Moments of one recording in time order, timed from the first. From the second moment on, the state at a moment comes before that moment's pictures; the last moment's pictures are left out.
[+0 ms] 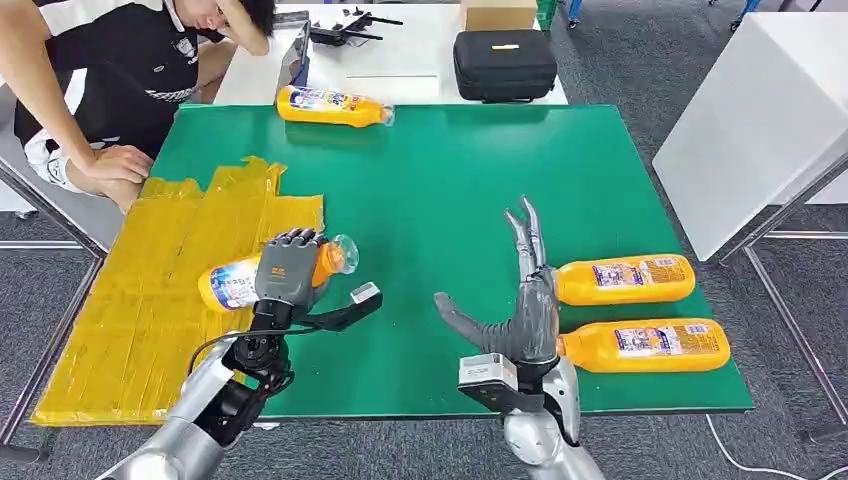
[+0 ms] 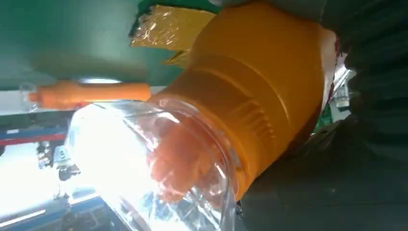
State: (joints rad) left arm -0.45 -0.01 -0.46 -0.95 -1.57 0.45 0.33; right arm -0.11 0.07 0.48 -1.56 0.56 -0.56 -0.48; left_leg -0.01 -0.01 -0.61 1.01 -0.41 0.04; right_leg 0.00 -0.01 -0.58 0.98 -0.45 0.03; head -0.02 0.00
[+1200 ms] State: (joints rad) left arm -0.49 0.01 -0.52 -0.80 -1.57 0.45 0.32; right arm -0.11 0.09 0.48 -1.54 0.55 -0.54 -0.48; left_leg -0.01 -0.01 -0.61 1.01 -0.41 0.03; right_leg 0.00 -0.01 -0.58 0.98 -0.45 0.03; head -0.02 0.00
